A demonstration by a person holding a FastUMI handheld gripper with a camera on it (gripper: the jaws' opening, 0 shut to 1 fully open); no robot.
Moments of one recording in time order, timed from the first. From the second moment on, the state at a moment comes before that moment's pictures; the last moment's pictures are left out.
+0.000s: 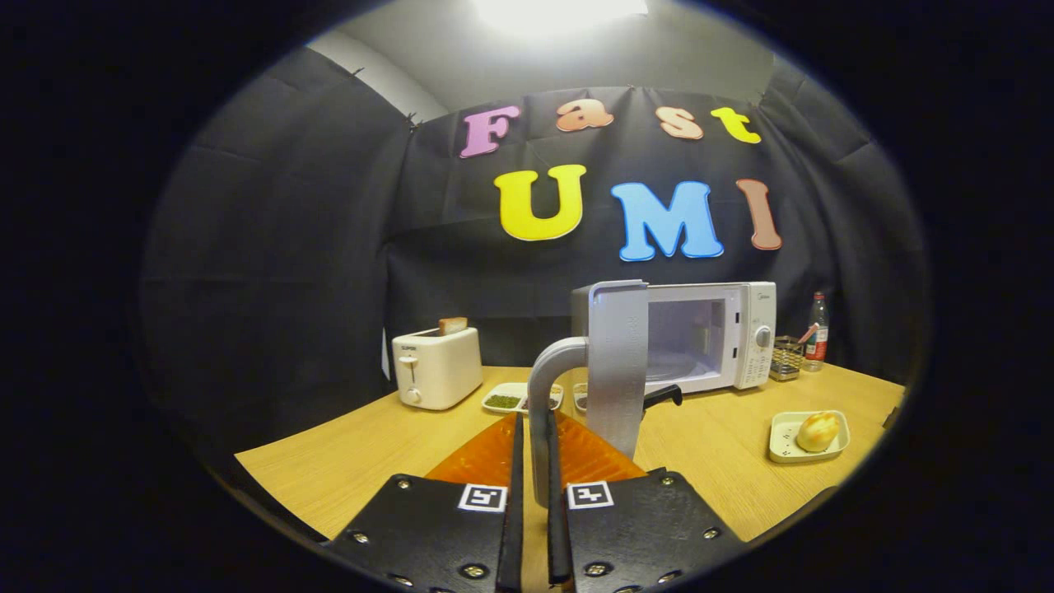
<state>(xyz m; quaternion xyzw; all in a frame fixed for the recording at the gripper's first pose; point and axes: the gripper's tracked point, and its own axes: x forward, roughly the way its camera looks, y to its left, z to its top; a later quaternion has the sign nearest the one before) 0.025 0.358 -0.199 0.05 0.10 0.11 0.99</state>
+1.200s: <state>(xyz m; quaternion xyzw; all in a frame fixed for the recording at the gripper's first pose) 0.015 0.037 -0.261 0.01 0.22 -0.02 0.98</state>
